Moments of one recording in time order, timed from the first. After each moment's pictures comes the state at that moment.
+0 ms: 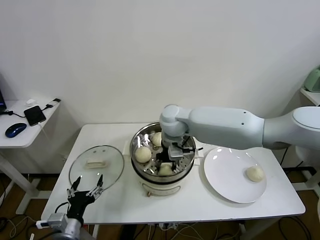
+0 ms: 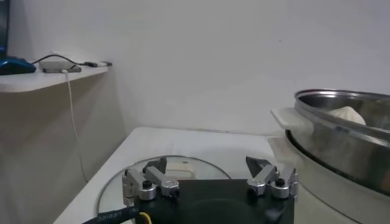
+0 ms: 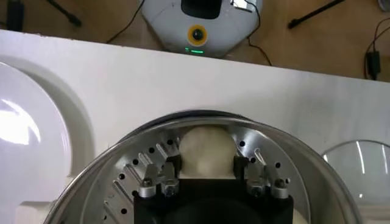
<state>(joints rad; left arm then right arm) 1.61 -1.61 -0.78 -2.07 -0.12 0.23 0.18 0.52 1.18 -1.31 1.44 -0.16 0.57 -1.14</state>
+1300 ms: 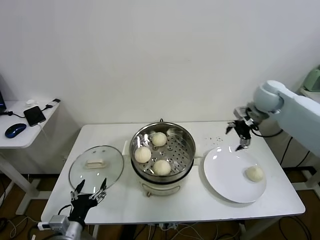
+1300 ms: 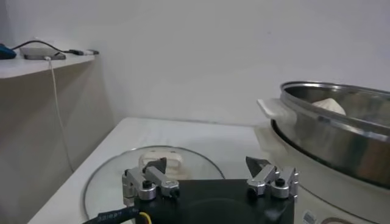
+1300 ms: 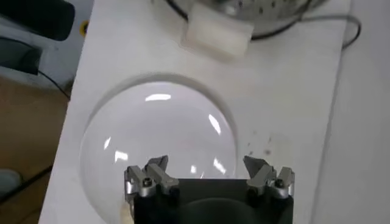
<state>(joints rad) 1.64 -1.59 -0.77 -2.08 -0.15 0.26 0.21 0.14 0.64 -0.70 1.24 -0.15 -0.11 -1.37</state>
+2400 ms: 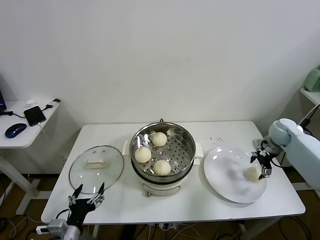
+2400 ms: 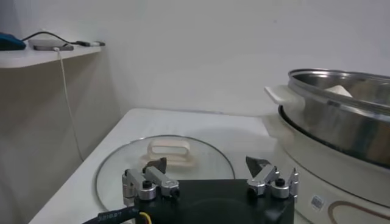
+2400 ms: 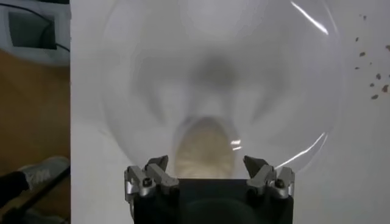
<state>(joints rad) 1.66 -1.59 -0.79 -2.07 -0.15 0.25 0.21 -0.21 0.71 -0.39 1.02 -0.44 -0.01 -1.37</state>
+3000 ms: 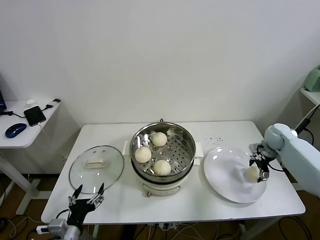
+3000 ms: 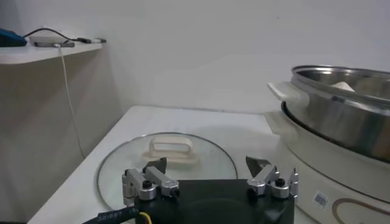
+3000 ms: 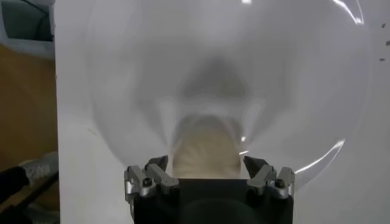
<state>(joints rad) 1.65 -1.59 -0.79 -2.05 -0.15 0.25 0.21 -0.23 0.76 -0.37 0.97 -0.50 0.00 -1.35</state>
